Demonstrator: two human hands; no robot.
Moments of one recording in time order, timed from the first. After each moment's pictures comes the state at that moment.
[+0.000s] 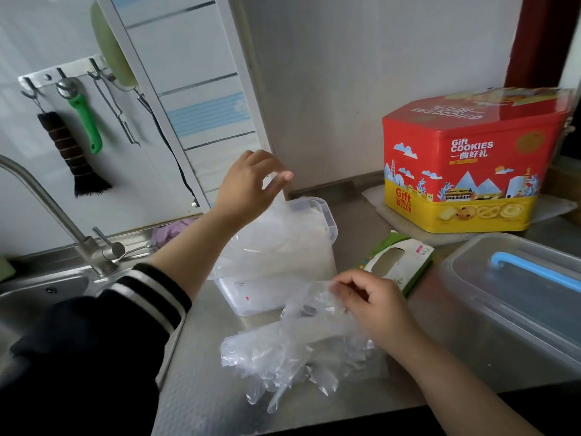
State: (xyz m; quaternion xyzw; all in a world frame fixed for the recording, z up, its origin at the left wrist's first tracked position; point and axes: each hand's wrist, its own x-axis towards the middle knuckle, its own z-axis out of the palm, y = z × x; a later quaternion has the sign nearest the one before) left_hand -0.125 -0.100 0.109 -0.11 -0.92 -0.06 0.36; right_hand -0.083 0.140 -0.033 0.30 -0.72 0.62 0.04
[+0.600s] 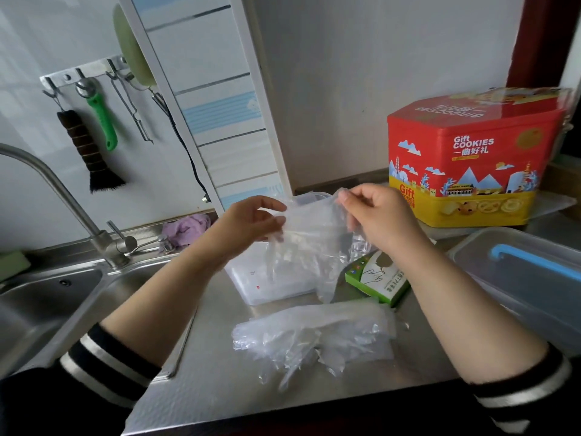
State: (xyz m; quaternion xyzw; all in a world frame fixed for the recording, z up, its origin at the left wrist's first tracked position) left_hand -0.036 -0.080 0.098 0.03 -0.86 -0.50 0.10; right_hand -0.115 0.133 0.068 0.24 -0.77 0.59 0.06
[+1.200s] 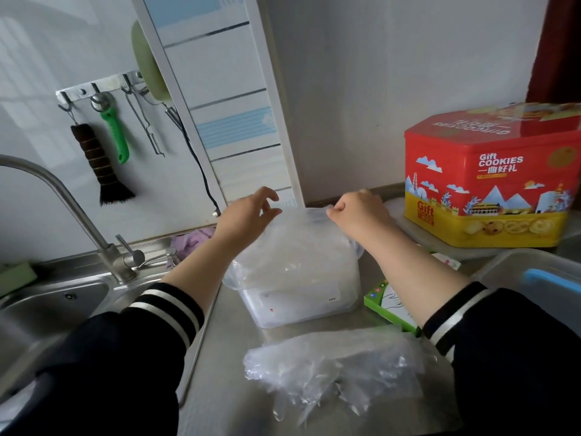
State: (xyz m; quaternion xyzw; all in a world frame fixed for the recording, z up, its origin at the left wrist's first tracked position) left_hand -0.109 -0.146 0.091 0.06 -0.96 -0.07 0.25; right_hand -0.197 0.050 0.065 0.17 -0.93 0.33 0.07
